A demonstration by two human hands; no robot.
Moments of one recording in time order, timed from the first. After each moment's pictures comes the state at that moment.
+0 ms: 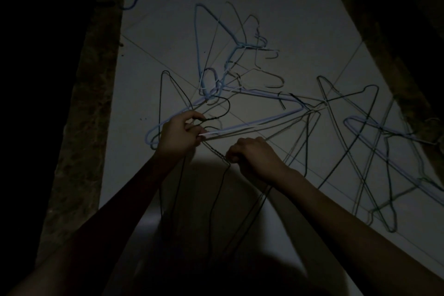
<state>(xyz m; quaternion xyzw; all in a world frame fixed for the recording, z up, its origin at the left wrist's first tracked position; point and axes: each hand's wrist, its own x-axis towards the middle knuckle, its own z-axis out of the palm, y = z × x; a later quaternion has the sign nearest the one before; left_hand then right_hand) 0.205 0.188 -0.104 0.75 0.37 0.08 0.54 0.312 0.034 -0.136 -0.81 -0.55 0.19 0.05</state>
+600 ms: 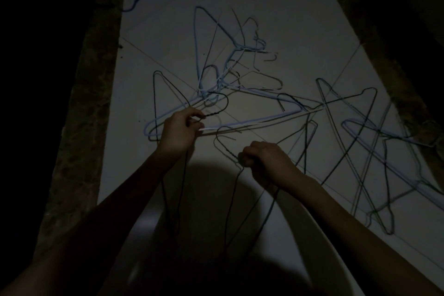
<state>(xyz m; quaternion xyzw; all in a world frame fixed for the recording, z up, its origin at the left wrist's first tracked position) 0.217 0.196 -0.106 0.78 0.37 0.08 0.50 0.324 0.006 -0.135 -0.81 -0.53 0.21 0.12</state>
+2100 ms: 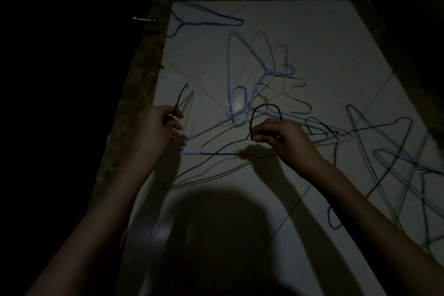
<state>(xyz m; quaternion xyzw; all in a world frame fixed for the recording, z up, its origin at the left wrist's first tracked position) 0.159 0.262 -0.051 0.77 0.42 0.16 0.46 0.325 0.073 -0.045 -0.77 -0.52 0.16 0.32</state>
